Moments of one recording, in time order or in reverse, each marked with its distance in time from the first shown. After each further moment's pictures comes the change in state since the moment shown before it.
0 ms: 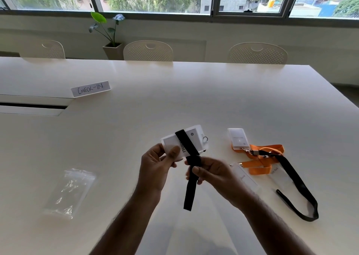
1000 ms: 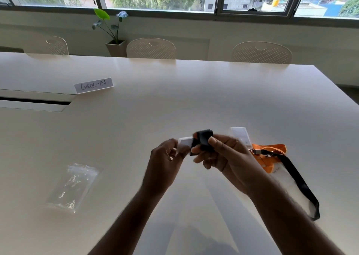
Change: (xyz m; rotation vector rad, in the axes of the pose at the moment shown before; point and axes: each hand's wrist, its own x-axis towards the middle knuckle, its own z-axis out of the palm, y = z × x) left_hand 0.005 0.000 0.002 0.648 -0.037 0.386; right_hand 0.005 -0.070 -0.005 0.404 -0.071 -0.027
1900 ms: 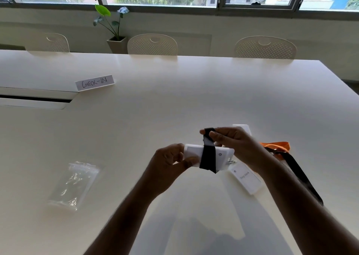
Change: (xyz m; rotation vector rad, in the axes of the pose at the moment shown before) left_hand -0.005 0.003 -0.011 -0.355 -0.293 -0.067; right_hand 0.029 -0.001 -0.054 -0.533 0.136 0.094
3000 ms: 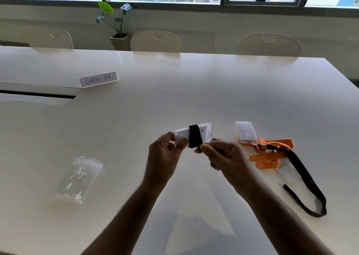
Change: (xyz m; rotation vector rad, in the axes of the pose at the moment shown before) left_hand 0.009 -0.020 0.002 0.211 0.385 -0.046; right_hand -0.035 0.015 0.061 0.034 0.169 -0.128
